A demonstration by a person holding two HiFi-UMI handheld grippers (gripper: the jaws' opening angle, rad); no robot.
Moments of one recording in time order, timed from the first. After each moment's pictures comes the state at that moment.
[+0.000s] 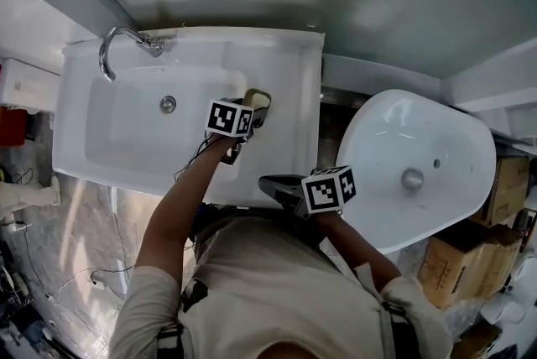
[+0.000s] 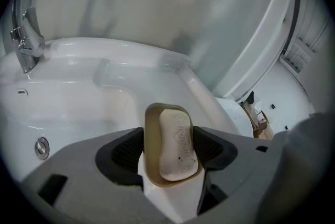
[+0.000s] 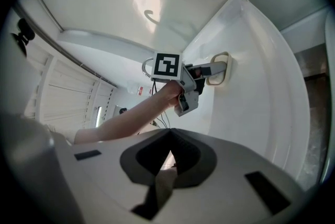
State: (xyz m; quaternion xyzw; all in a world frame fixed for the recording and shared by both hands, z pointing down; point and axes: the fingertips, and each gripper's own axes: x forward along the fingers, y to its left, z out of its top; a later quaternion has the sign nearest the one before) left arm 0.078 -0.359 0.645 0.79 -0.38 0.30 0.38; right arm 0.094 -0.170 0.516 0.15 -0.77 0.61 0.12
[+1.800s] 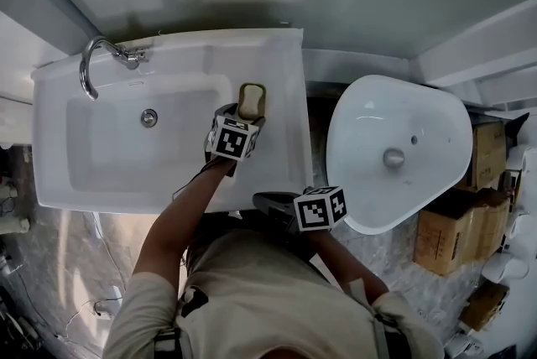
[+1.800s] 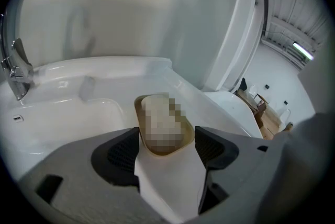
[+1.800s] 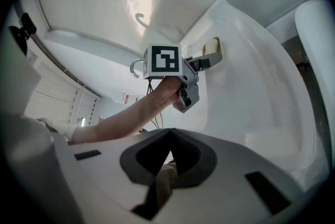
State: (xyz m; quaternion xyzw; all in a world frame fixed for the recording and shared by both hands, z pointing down) left arm 0.102 -0.340 0.649 0.84 -0.34 0.30 0.28; right arm 0.068 -0.132 0.531 0.25 -0.73 0.62 0.12
